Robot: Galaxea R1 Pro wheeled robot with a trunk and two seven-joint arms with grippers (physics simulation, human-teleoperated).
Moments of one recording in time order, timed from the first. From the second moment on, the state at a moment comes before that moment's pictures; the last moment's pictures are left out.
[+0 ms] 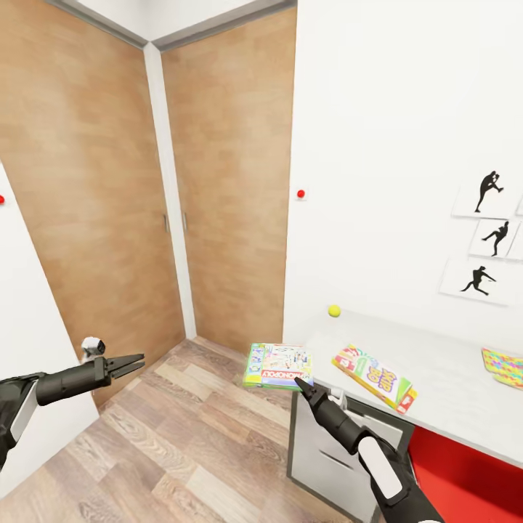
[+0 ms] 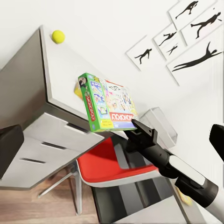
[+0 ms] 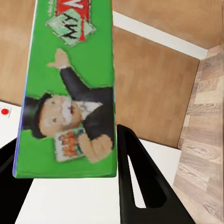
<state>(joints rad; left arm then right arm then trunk) -0.63 0.43 0.26 -0.79 0.19 0.80 -1.47 -0.42 0.04 -0.07 -0.77 -0.88 0.40 0.59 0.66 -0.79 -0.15</state>
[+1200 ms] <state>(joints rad) -0.63 0.43 0.26 -0.79 0.19 0.80 -1.47 -0.42 0.04 -0.06 -0.77 -0.88 0.40 0.59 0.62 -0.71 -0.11</state>
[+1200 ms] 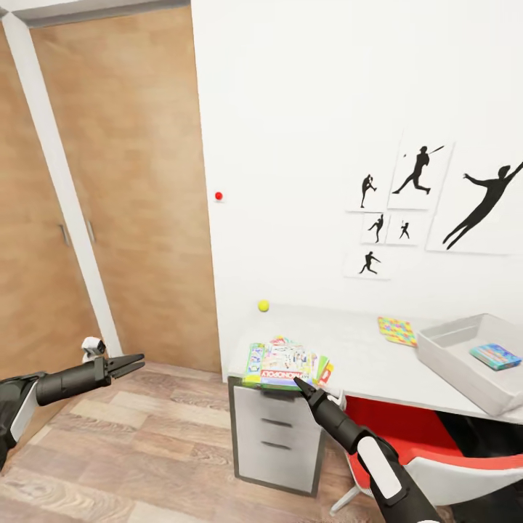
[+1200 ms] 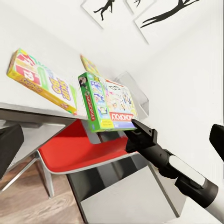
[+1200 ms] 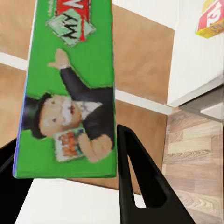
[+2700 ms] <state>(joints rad) -0.63 0.44 0.26 -0.79 0.19 0.81 -1.48 -0.58 0.03 -0.05 -1.23 -0.95 0.78 0.11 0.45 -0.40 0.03</state>
